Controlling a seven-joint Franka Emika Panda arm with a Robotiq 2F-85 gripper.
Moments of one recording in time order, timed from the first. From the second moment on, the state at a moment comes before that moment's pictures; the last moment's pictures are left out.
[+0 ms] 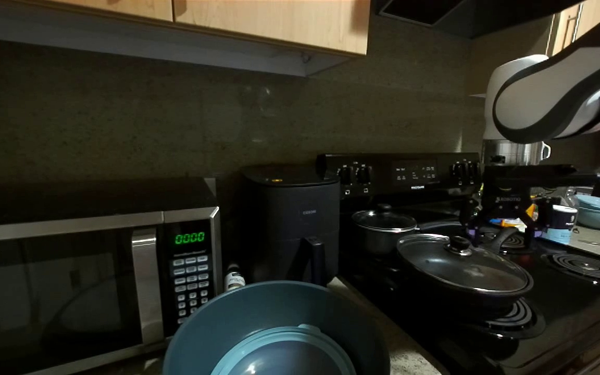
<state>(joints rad) -0.14 -0.17 -0.06 -2.38 -0.15 2.20 0.60</state>
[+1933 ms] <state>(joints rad) -0.09 0.05 -0.09 -2.25 -0.06 2.32 0.35</state>
